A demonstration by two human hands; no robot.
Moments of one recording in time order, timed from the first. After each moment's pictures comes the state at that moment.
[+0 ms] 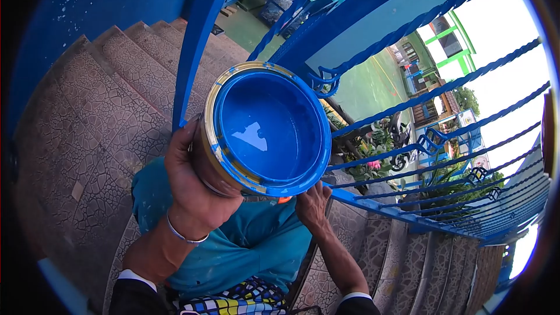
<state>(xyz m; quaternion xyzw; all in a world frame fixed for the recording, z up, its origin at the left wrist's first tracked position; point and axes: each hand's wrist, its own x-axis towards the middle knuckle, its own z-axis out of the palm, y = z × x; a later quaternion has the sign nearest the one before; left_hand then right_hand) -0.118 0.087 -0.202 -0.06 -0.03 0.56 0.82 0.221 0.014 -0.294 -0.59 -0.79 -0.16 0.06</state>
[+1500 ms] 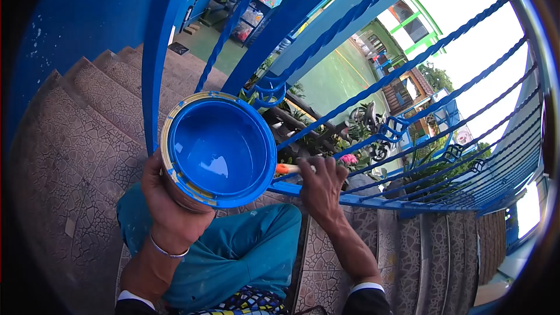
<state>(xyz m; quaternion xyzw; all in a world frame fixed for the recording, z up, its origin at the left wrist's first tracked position) -0.114 0.085 -0.193 -0.06 0.00 0.55 0.84 0.188 0.042 -0.150 -0.62 -0.73 -0.28 0.02</state>
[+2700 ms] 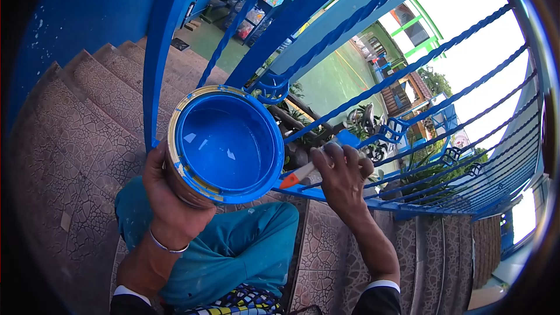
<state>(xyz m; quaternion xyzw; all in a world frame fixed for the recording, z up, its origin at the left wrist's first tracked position) -0.112 0.085 -0.193 -0.05 -0.03 0.55 0.83 0.196 0.041 -0.096 -0.49 -0.75 -0.44 -0.04</state>
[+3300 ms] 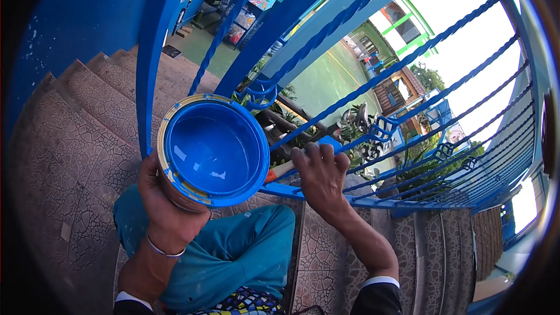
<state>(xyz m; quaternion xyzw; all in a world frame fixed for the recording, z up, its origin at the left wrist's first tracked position) -0.113 0.086 -0.193 -0.05 -0.01 0.55 0.84 0.170 0.058 -0.105 -0.49 -0.76 -0.42 -0.02</state>
